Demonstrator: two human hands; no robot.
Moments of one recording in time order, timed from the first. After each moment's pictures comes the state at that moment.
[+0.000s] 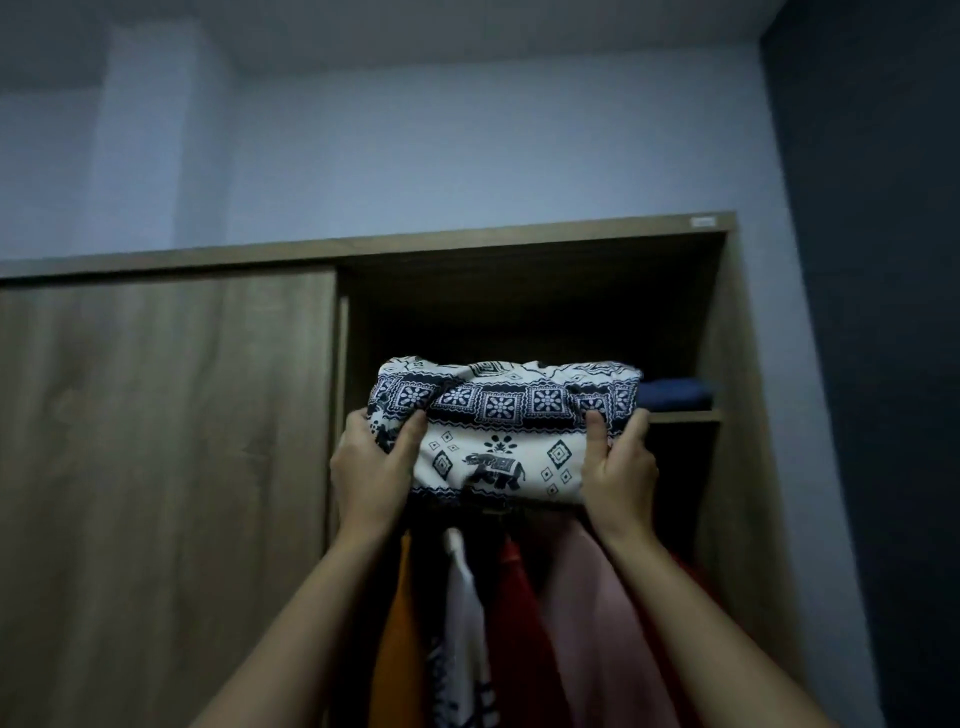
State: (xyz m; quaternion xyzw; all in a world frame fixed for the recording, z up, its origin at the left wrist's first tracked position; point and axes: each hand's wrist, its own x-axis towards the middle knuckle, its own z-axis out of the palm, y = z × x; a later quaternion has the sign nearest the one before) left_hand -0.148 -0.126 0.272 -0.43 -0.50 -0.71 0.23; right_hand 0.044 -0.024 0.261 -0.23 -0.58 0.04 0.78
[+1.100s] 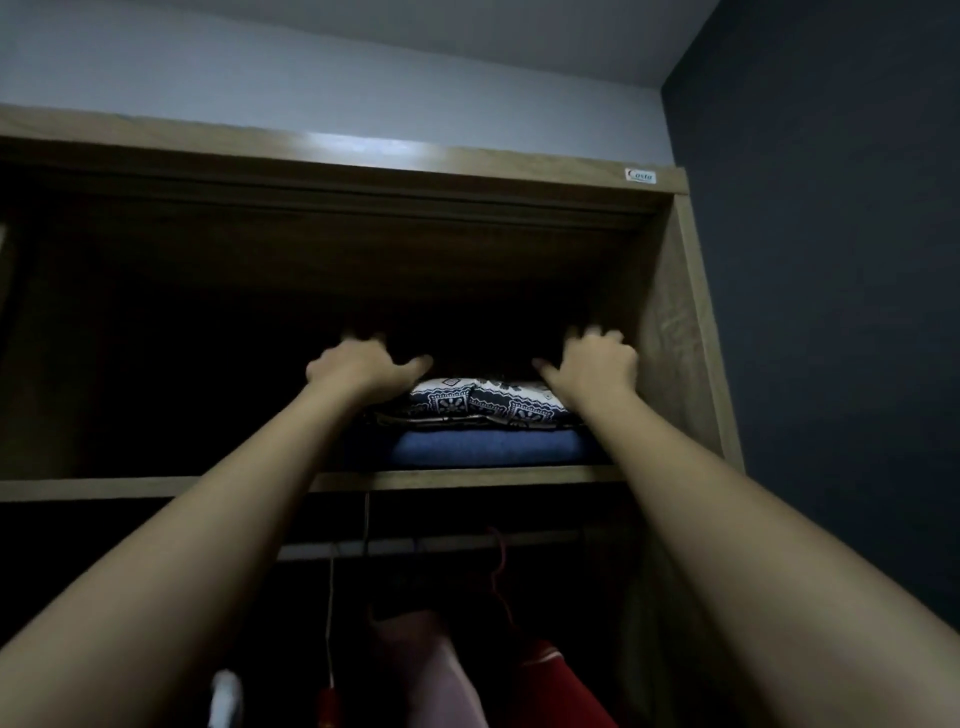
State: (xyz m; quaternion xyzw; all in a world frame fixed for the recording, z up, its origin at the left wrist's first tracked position) left_hand -0.104 0.161 0.444 -0.55 -0.73 -0.34 0.22; right_hand 0.117 0.241 0.432 -0.57 -0.62 -0.34 0.41
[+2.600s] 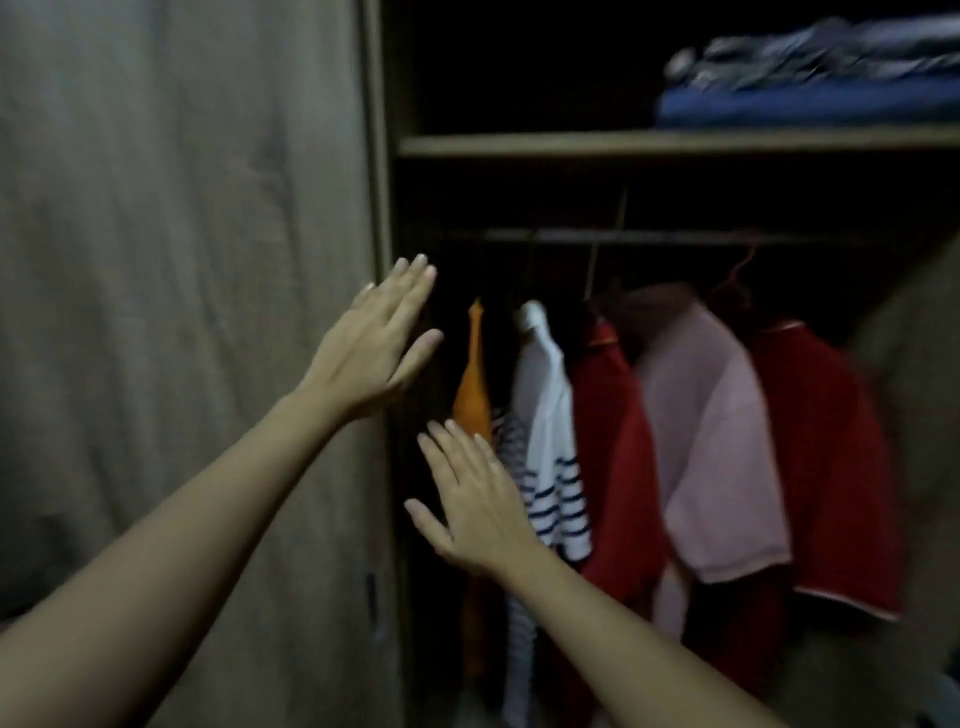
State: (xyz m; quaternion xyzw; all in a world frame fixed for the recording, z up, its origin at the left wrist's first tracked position) left_hand -0.295 -0.069 0.154 -0.64 -0.62 -0.27 0.37; right_hand -0.151 -0.007 0.020 -0.16 -0.90 -0.10 0.39
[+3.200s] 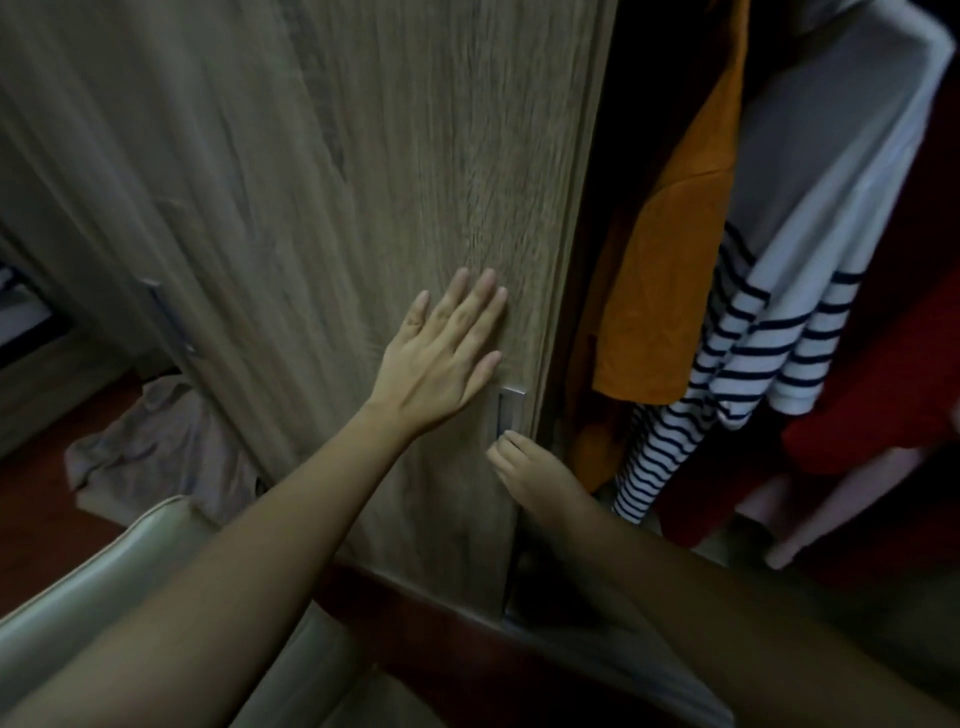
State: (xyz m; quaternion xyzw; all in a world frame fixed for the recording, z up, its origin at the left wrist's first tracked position) left_hand -0.416 -0.100 -0.121 -0.57 -0.66 -0.10 0.47; right_hand -0.260 -0.023 -0.215 0.03 -0.90 -0.43 -0.11
